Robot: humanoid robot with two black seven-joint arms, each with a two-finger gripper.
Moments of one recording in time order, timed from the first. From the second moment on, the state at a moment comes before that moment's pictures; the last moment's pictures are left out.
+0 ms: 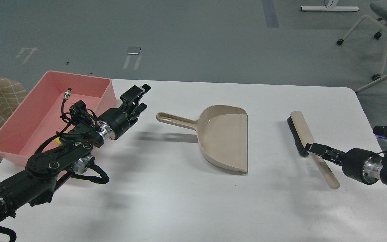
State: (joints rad) left arm -0.59 0.39 -0.56 -0.88 0.77 -0.05 -0.44; right arm 0.22 -0.69 1.04 1.39 -1.53 0.49 -0.08
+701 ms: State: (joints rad) left arm -0.66 0.47 -0.61 -0.89 0.49 -0.12 -0.45; right arm 0.22 -0.44 1.59 1.38 -1.09 0.49 -0.08
